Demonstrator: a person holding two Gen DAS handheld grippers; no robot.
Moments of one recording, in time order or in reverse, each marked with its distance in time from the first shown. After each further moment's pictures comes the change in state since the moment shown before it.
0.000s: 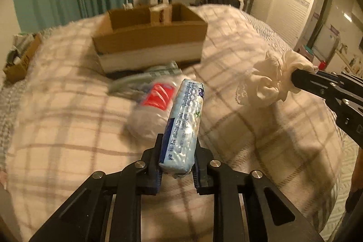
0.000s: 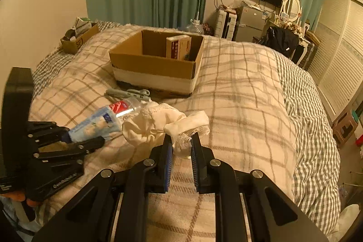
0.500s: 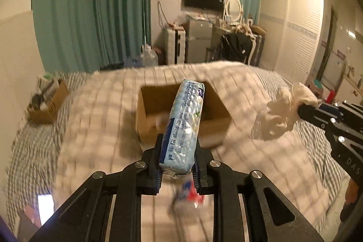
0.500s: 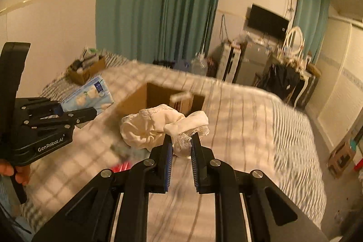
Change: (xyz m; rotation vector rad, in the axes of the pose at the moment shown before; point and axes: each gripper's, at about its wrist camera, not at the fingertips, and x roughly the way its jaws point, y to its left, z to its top) left arm -0.068 0.045 0.120 -0.033 -0.245 0.082; right arm -0.041 0.003 0.102 -0.080 -0.198 -0.004
